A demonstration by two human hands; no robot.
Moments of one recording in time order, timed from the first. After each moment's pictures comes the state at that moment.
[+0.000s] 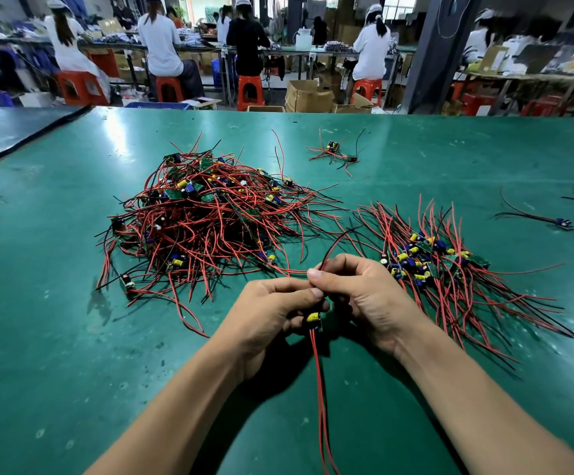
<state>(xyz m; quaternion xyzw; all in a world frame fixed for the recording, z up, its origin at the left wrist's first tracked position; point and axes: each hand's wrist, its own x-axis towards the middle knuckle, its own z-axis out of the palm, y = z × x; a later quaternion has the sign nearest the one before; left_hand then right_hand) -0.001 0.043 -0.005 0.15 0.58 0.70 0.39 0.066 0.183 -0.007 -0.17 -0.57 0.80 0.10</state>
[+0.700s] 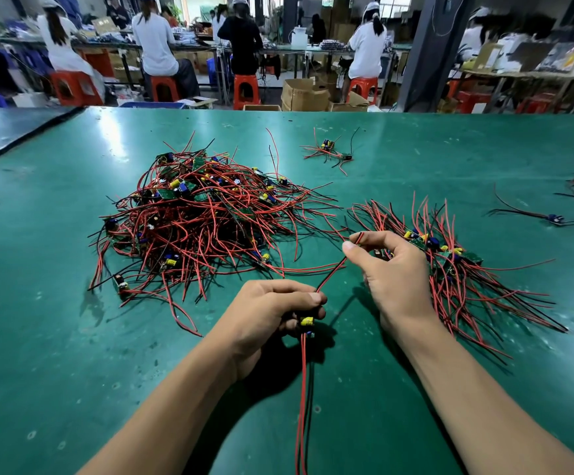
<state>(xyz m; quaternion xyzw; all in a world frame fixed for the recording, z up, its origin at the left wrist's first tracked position) 0.002 0.042 -0.002 0.16 0.61 0.67 0.39 0.060 0.217 -0.019 -0.27 -0.68 0.55 0.40</state>
